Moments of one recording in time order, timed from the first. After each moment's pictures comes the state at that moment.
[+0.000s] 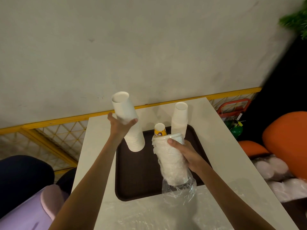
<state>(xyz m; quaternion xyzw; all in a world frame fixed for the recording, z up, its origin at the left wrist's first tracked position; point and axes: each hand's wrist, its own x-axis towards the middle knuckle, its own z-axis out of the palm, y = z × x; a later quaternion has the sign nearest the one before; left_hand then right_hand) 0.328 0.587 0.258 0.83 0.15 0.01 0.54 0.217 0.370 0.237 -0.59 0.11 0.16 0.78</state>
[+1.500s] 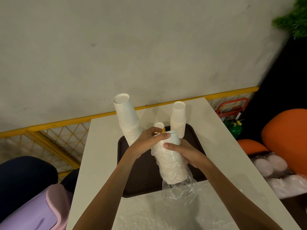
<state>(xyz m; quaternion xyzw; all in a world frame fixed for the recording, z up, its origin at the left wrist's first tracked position) 0.247 0.519 0.287 0.84 -0.04 -0.22 0.48 0.204 0.364 0.250 -0.64 0.01 0.21 0.74</state>
